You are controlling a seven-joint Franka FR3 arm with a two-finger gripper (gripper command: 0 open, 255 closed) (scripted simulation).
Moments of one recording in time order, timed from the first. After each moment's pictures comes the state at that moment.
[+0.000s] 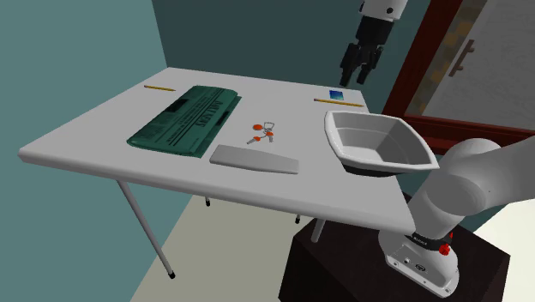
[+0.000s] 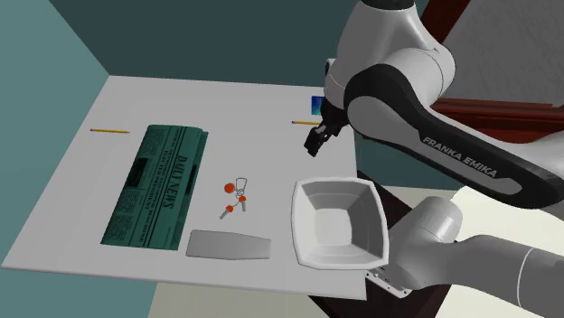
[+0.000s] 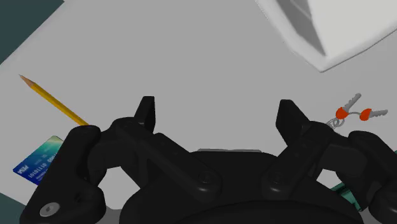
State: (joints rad) arm -0.02 -0.74 -0.05 -2.34 0.10 1.63 -0.04
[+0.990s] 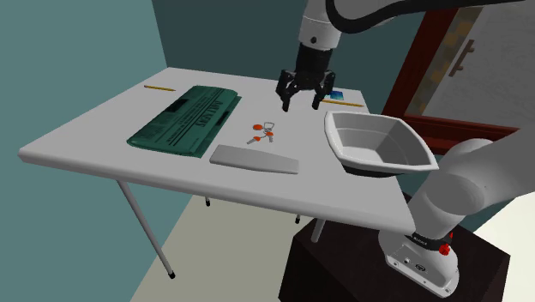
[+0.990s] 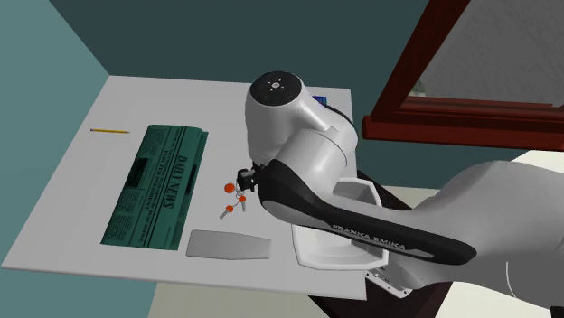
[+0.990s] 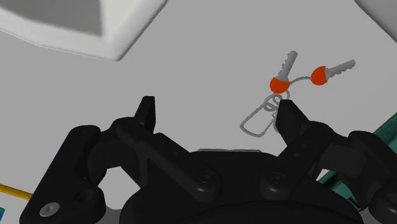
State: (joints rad) arm -0.04 -0.57 0.35 -2.33 0.22 1.86 0.57
